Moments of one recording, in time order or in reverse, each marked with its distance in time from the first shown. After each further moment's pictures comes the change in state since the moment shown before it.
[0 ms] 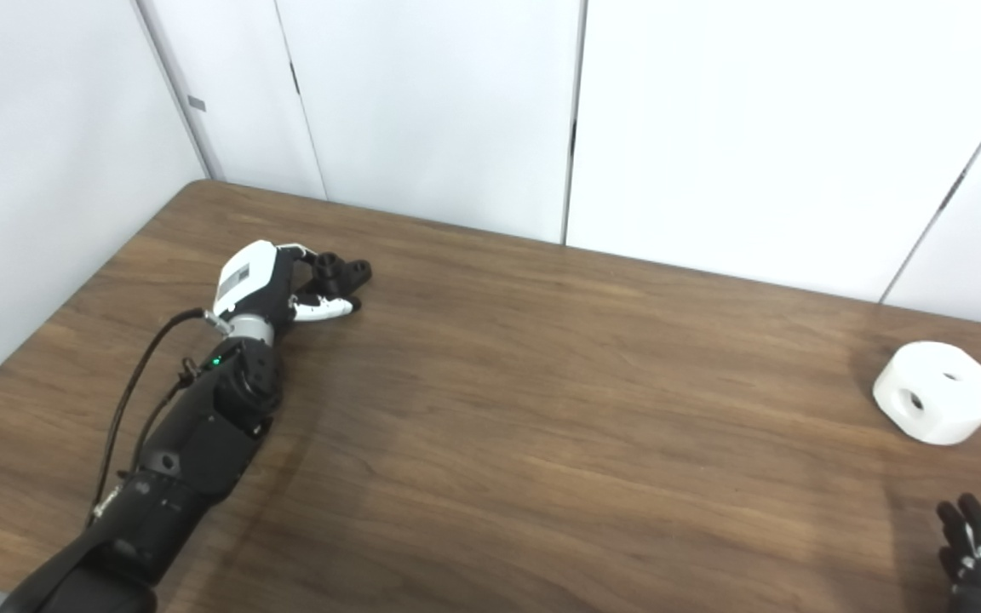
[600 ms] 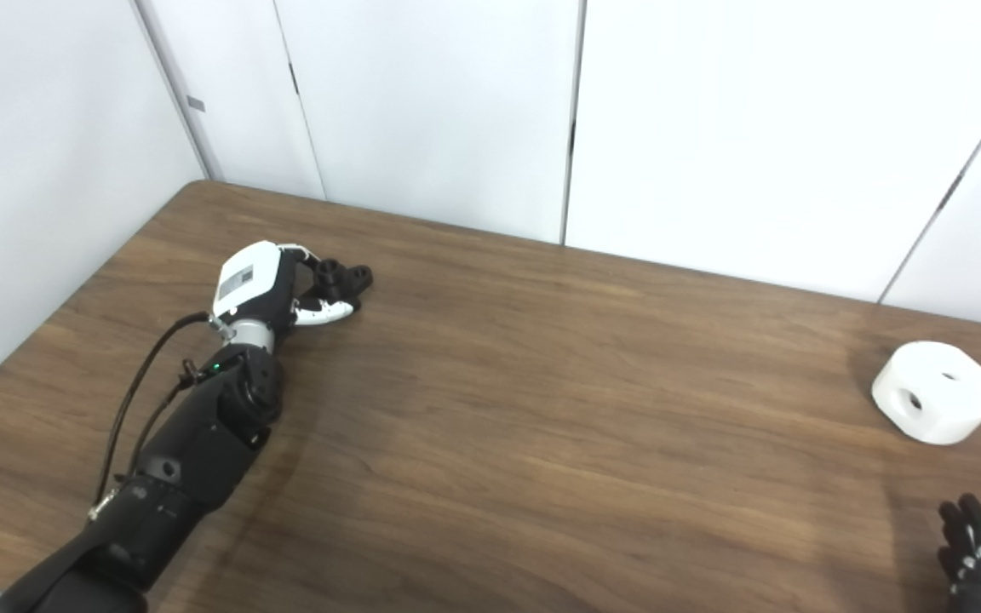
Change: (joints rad) left arm 0.004 0.015 -0.037 0.009 0.057 -0.004 0.031; right arm 0.000 0.000 0.000 -0.001 0.016 0.011 0.002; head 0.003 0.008
